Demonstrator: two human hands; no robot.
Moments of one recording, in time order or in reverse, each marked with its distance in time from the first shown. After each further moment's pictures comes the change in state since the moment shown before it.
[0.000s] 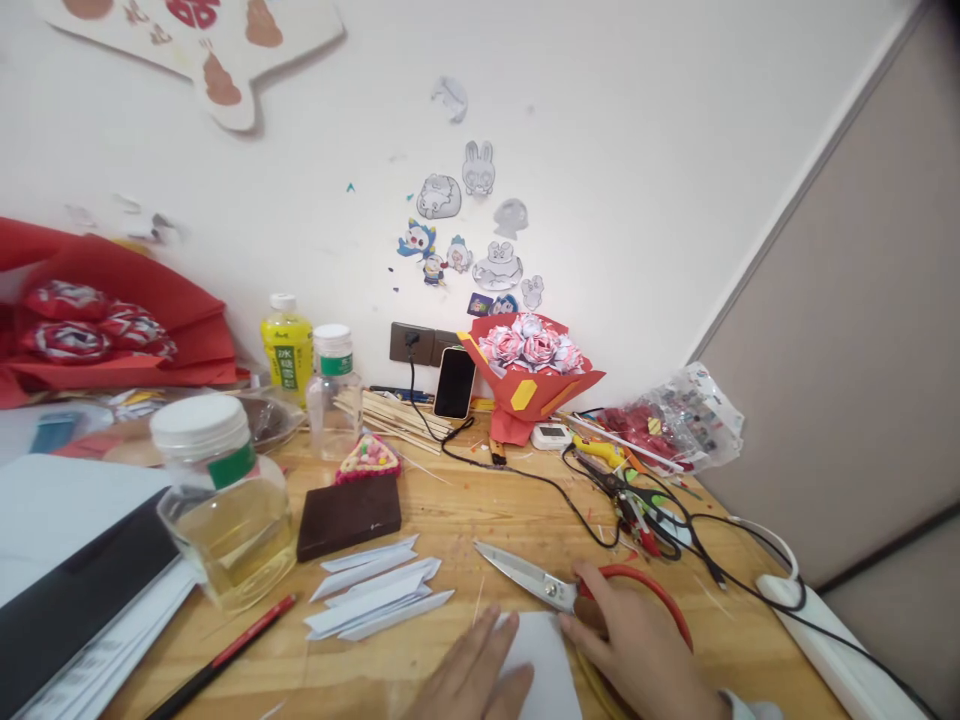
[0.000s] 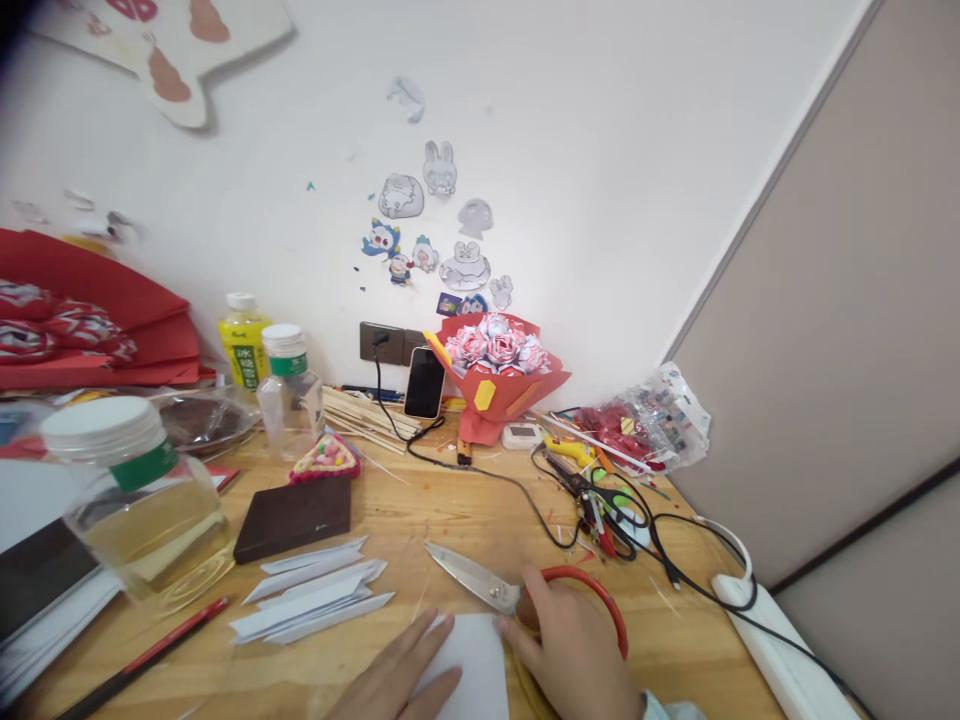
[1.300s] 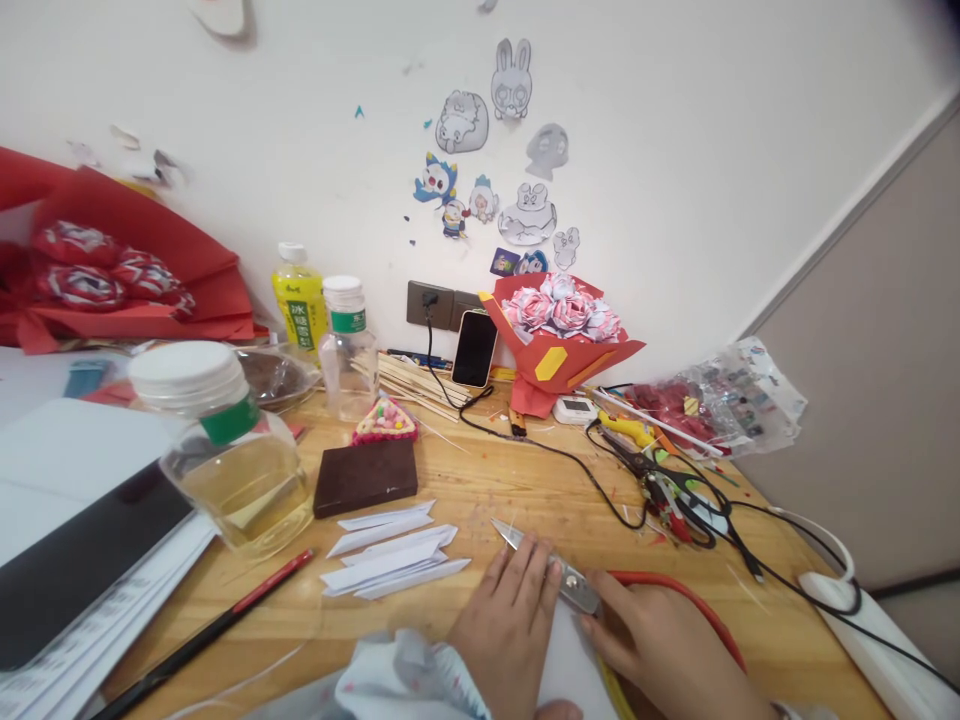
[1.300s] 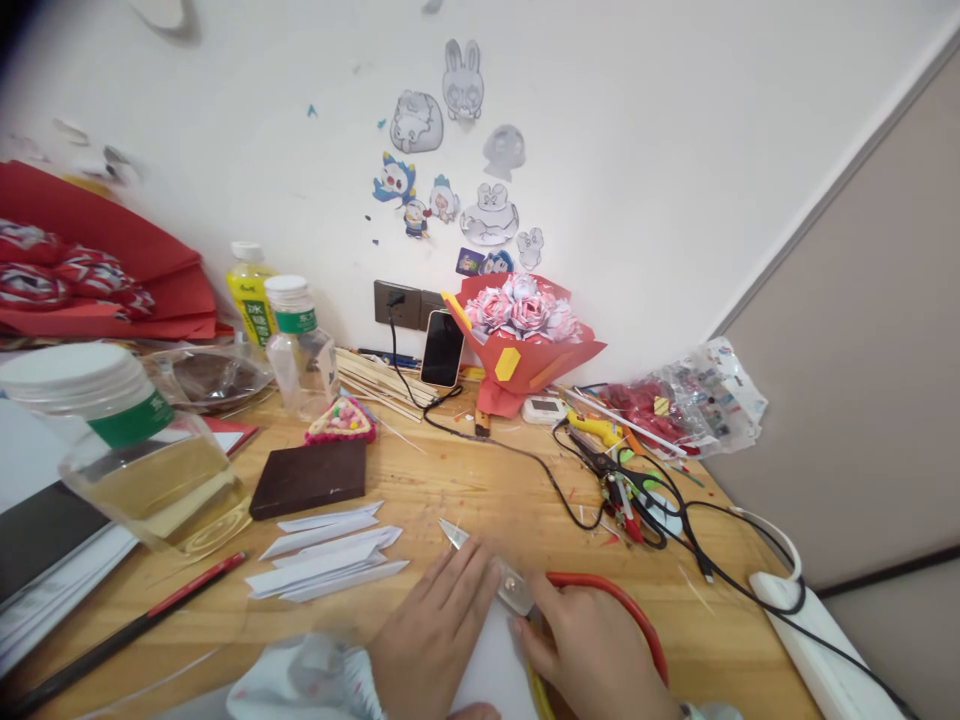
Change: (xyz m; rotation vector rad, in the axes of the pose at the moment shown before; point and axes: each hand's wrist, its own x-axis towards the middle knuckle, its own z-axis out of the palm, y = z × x) left_hand 0.029 0.013 0.017 -0.243 -0.222 -0.056; right_hand -0.002 0.001 -0.004 -0.151 -0.126 -0.200
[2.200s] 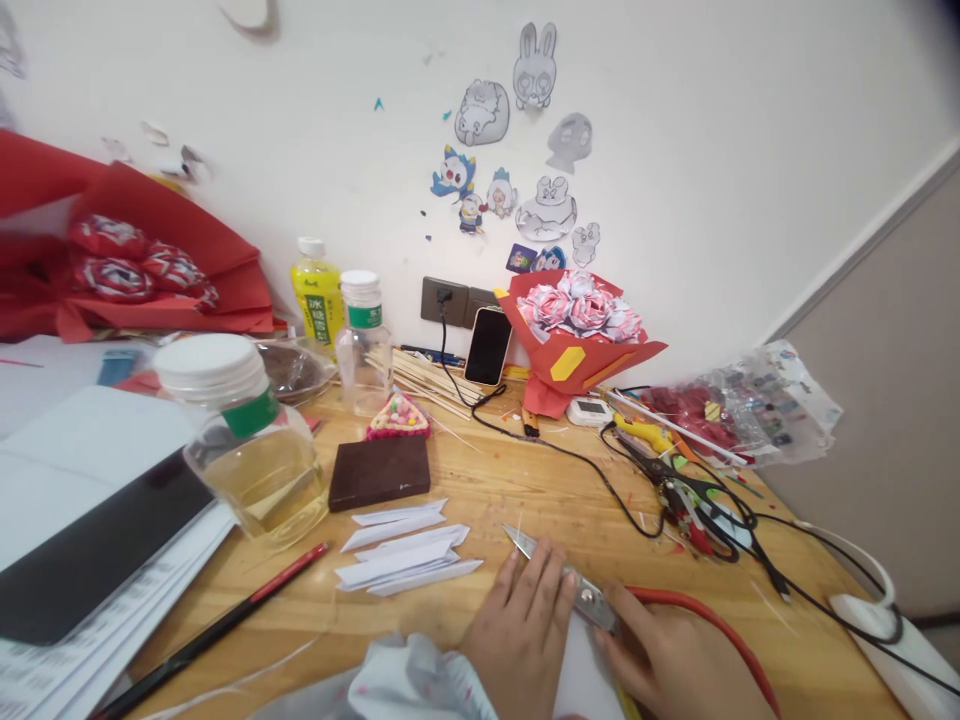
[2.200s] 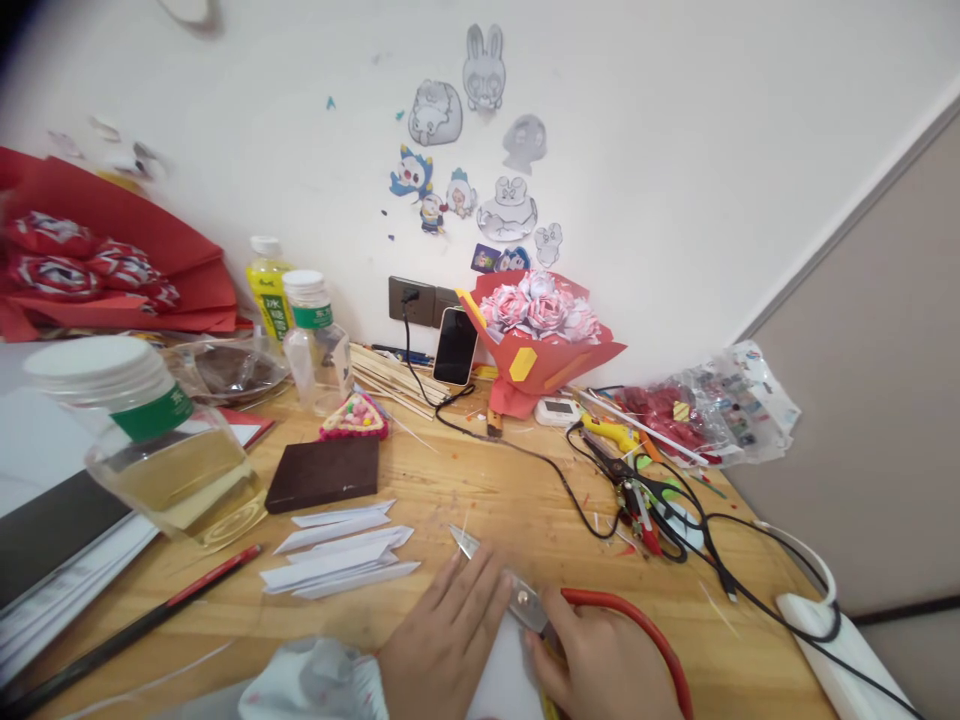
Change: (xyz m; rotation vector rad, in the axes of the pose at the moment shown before) left_hand 0.000 0.004 0.011 0.194 0.110 -0.003; right_hand -0.003 0.003 0.011 -0.137 0.069 -0.062
